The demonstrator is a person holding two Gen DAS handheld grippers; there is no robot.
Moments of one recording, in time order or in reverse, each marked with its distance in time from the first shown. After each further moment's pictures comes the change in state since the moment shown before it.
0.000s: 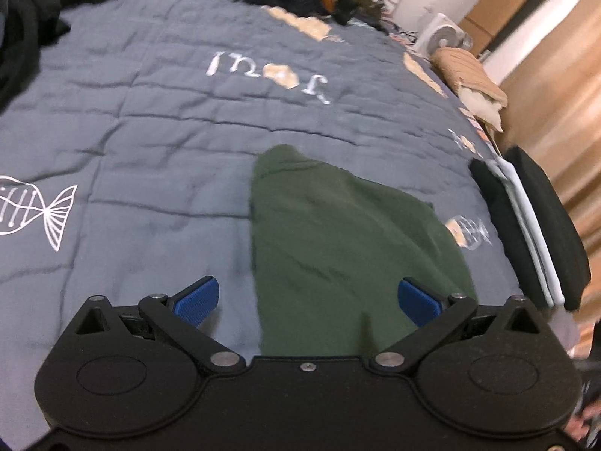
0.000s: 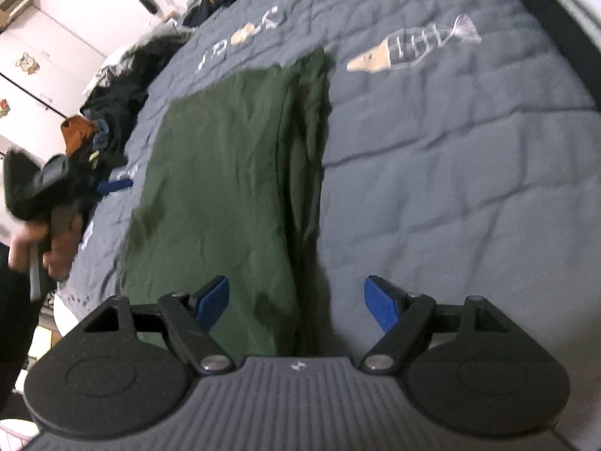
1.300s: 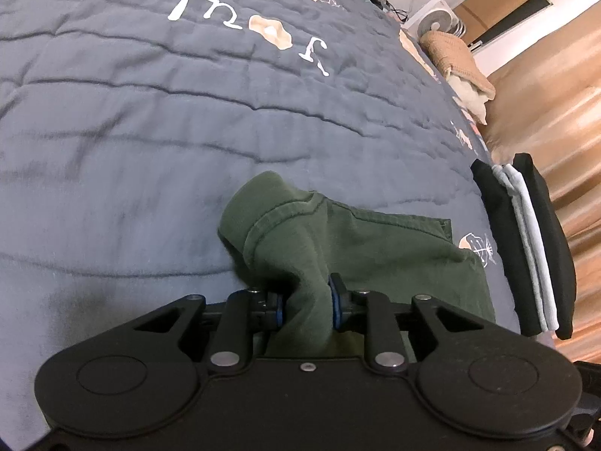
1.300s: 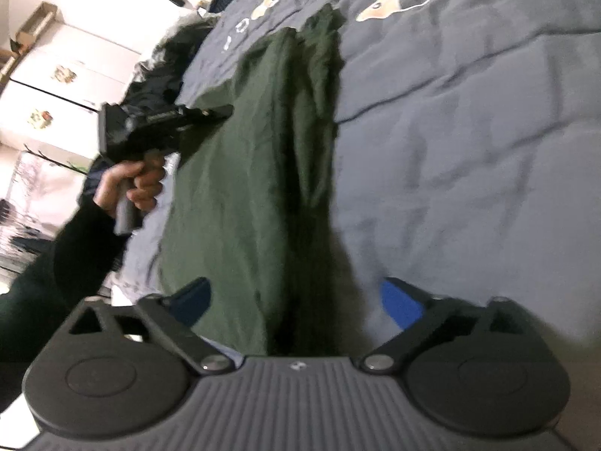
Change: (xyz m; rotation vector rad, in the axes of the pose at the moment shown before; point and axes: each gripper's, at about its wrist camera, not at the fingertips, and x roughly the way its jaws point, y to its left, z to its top) left arm 0.092 0.023 0.041 -0.030 0.101 -0.136; right arm 0.011 -0.030 0.001 0.077 0.086 0.249
